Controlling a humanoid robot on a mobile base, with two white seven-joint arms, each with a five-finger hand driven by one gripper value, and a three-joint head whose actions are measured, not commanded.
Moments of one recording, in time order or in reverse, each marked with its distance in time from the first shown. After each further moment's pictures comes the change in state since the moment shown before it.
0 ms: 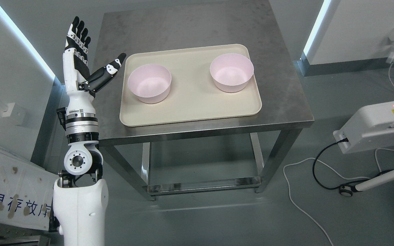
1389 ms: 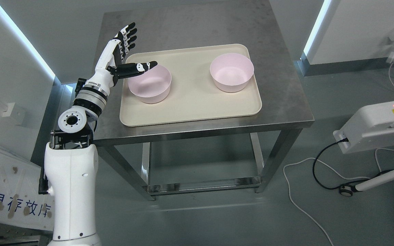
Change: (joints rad) left arm -0.238 0.084 -0.009 0.271 -0.083 0.262 -0.448; right arm 0.000 0.000 0.000 0.000 0.000 0.000 0.000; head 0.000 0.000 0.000
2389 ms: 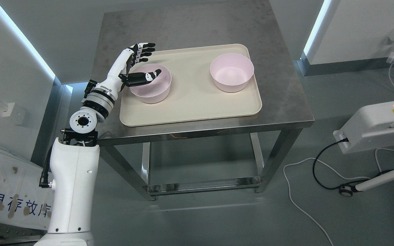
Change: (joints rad) left arm -0.026 0.054 -0.108 0.142 -0.138 -0.167 -0.007; right arm 0.000 0.000 0.000 0.000 0.000 0.000 0.000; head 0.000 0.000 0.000
